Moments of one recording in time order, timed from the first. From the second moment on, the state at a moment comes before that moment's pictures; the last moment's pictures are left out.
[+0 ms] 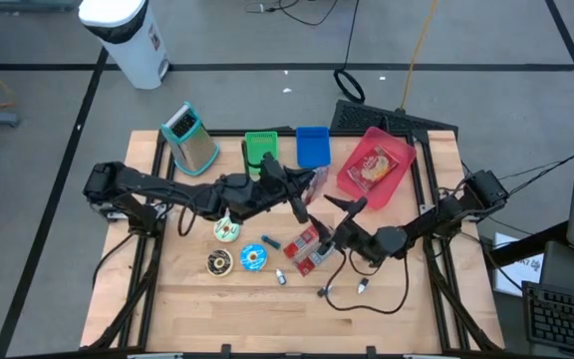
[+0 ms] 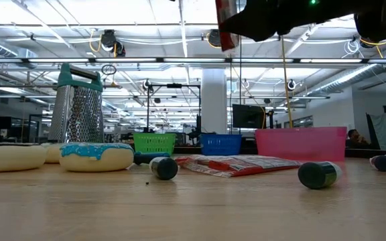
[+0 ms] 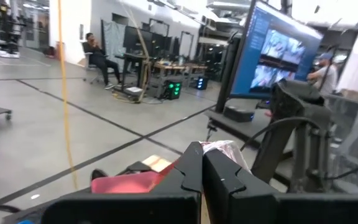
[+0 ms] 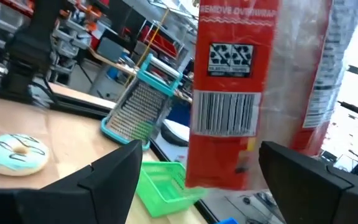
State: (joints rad) left arm -0.14 1.62 1.32 0.43 -0.59 -0.14; right arm 0.41 1.64 0.64 1.31 1.07 -0.78
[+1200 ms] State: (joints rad) left arm -0.14 1.65 1.32 0.29 -0.64 -0.13; right arm 0.50 1.55 0.64 1.54 1.34 -1.16
